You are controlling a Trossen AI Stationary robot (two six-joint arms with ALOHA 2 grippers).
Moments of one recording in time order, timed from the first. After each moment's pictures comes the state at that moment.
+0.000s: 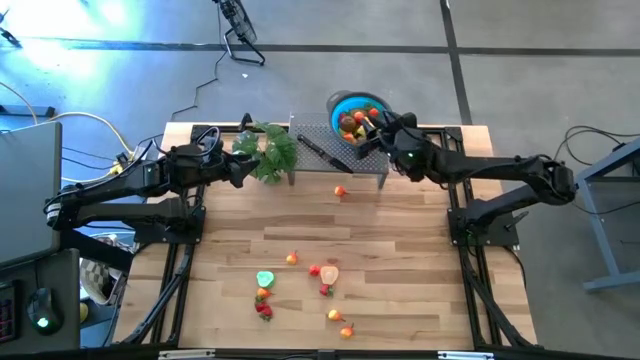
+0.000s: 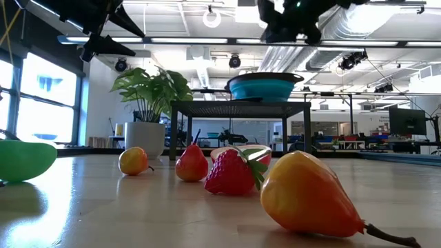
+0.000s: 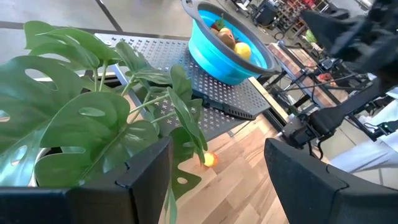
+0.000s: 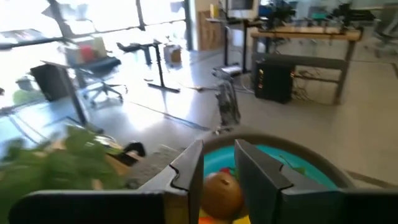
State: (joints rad) left arm 0.27 0.59 0.65 -0.33 -0.27 -0.70; right arm -0.22 1.28 0.96 0.18 0.72 0.21
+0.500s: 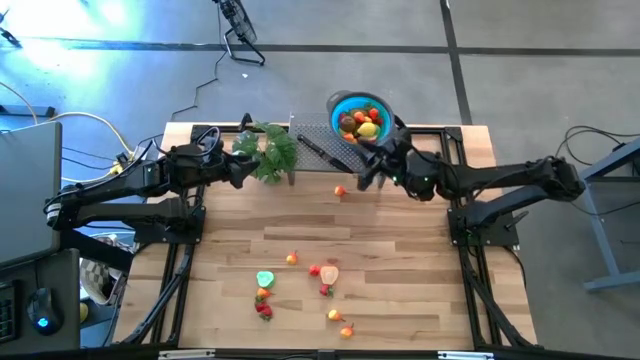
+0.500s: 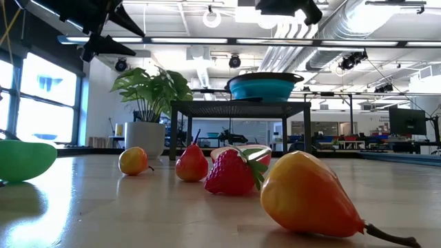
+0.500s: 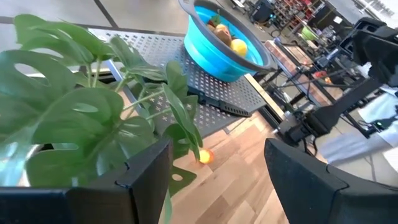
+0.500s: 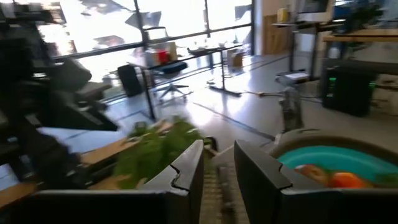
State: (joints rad) left arm 0.27 0.59 0.65 -0.33 -0.25 -0.71; right arm 0.00 1.21 0.96 0.17 0.68 0.20
